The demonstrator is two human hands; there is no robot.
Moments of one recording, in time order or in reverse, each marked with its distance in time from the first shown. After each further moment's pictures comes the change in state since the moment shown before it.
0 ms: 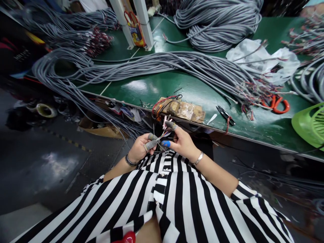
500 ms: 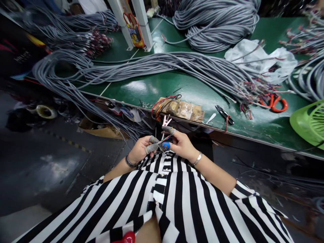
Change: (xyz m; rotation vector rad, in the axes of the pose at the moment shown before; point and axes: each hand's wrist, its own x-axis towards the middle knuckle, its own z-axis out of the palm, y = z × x) left_hand -0.006 0.000 0.001 0.098 -0.075 0.013; right_hand -0.008 -0.003 0.000 0.056 -0.076 -0.021
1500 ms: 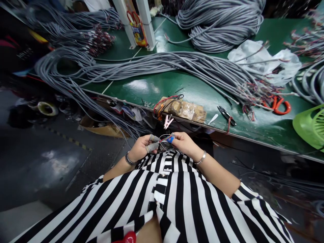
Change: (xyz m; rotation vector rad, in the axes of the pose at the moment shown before) left_hand 0.001 -0.012 -0.011 0.090 -0.007 0.059; right_hand 0.011 -0.004 0.000 0.344 -0.159 0.349
